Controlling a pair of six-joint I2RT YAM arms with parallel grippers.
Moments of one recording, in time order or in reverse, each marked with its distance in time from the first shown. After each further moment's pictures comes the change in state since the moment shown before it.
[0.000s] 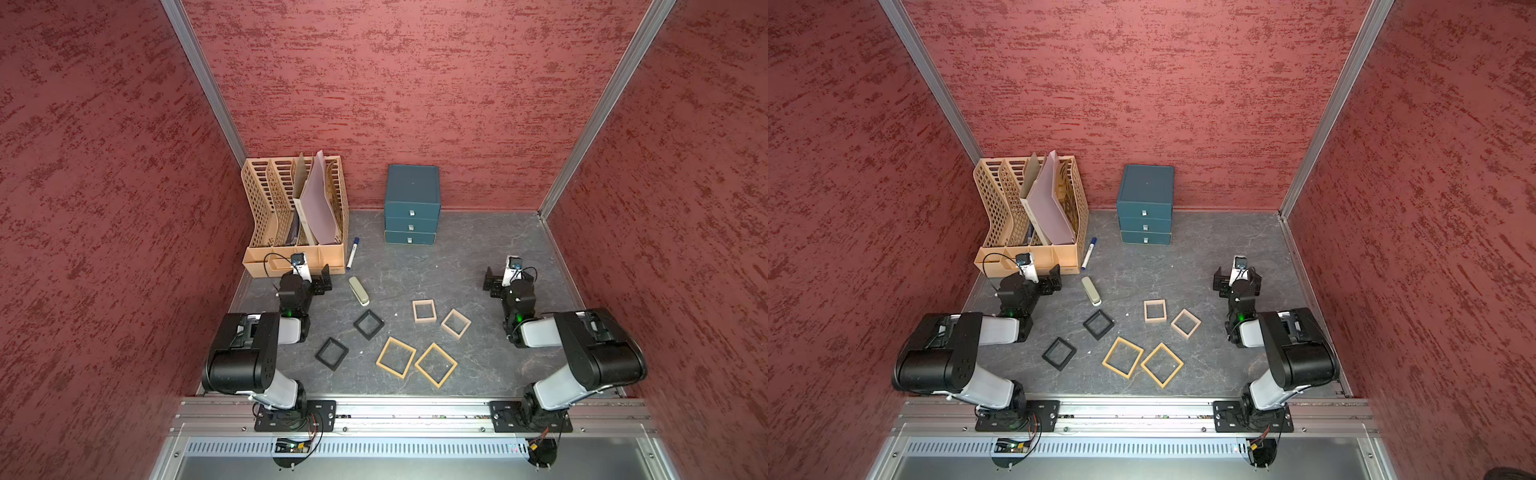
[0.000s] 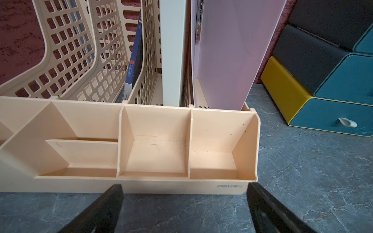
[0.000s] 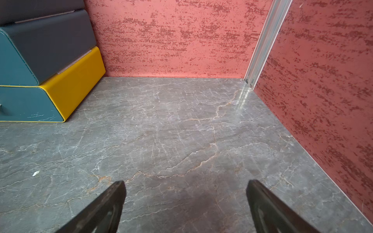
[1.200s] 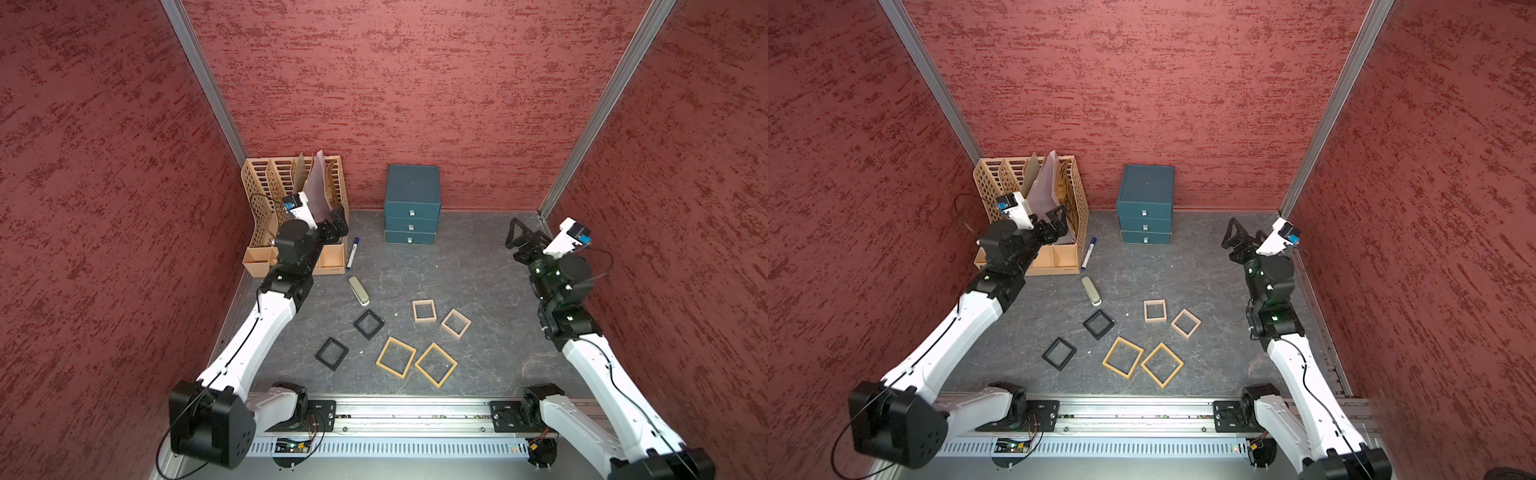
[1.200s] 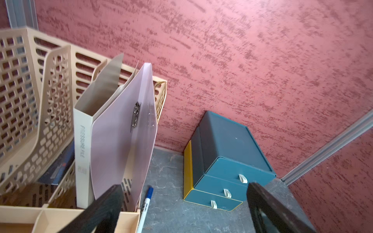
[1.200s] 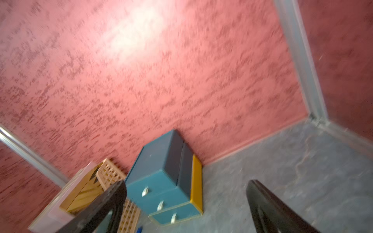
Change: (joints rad) left arm -0.228 -0.294 0.689 -0.864 -0.078 -0.372; right arm 0.035 -0.629 0.435 -0.816 -0.195 0.632
